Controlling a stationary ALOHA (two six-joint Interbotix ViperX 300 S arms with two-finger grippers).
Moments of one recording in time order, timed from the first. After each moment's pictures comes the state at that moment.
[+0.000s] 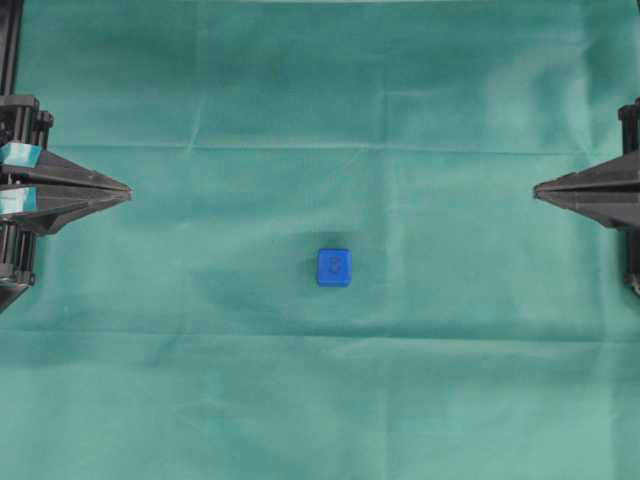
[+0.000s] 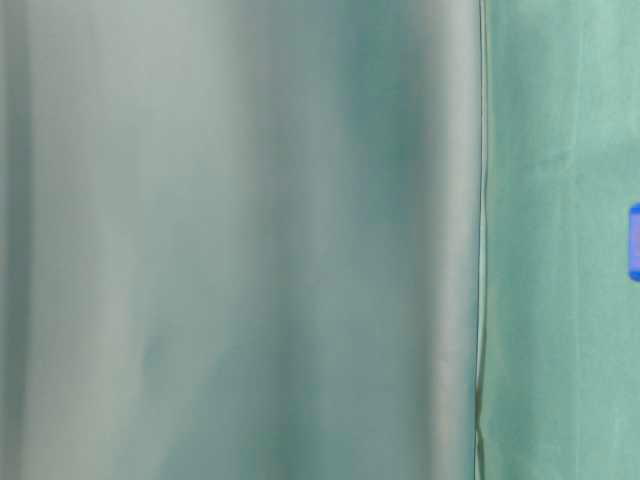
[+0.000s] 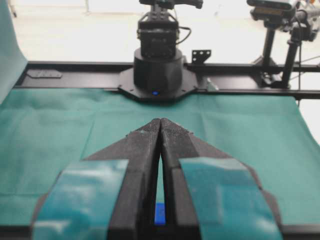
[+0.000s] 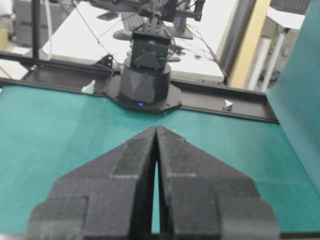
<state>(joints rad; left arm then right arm) 0.00 -0.96 1.17 0.00 -0.29 0.00 0.00 -0.96 1.17 0.00 -0.29 0.00</state>
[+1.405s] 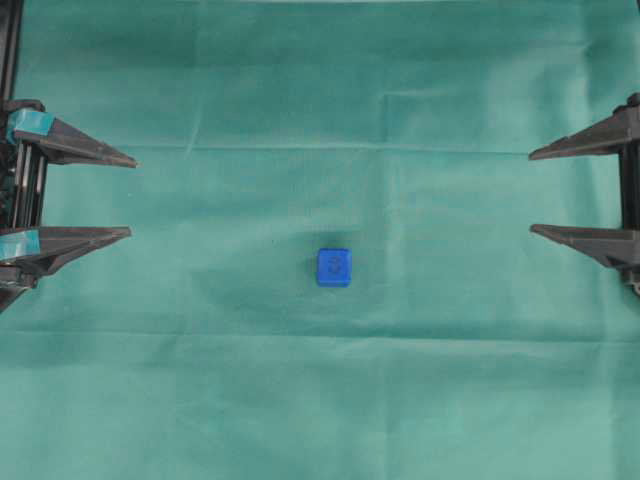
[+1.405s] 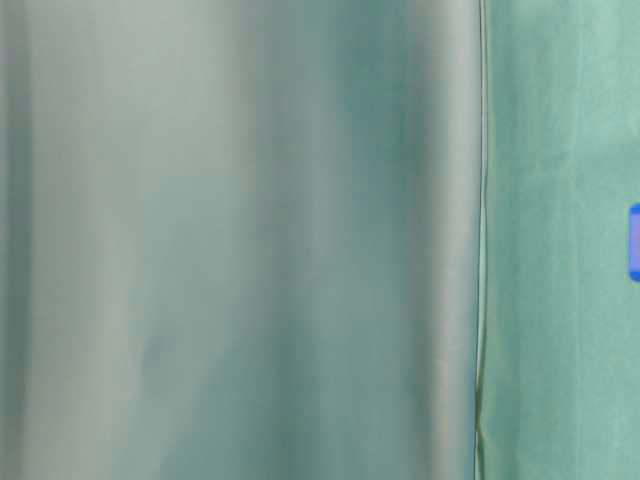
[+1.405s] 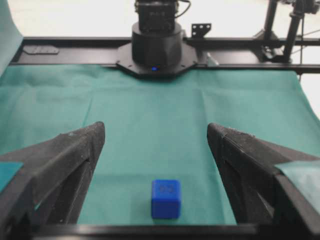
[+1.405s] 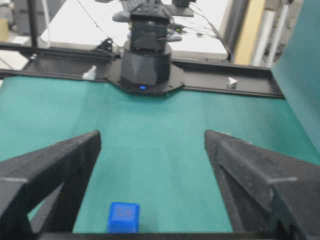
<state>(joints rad) -0.01 -0.97 1.16 0.00 -0.20 0.00 -0.01 -0.96 1.15 0.03 -0.22 0.02</state>
